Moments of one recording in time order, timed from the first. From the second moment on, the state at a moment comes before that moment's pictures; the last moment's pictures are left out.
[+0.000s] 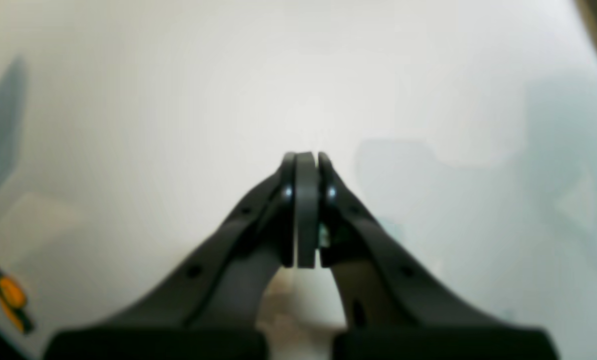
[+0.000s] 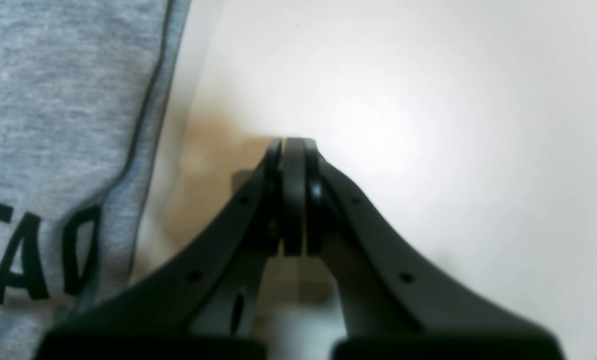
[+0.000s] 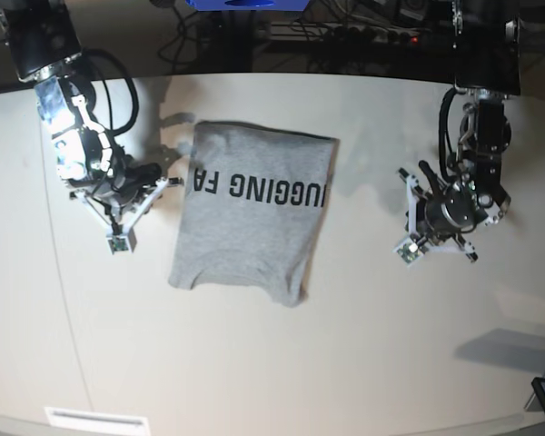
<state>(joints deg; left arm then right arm) -3.4 -29.1 1.7 95.1 -6.2 -40.6 55.8 0.2 21.0 -19.3 94.2 23.3 -12.5 -54.5</state>
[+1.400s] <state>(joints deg) 18.1 -24.9 -10.9 108.6 -5.7 -40.6 51.3 -11.7 18.0 -30.1 105.1 24.7 -12.2 -48.9</state>
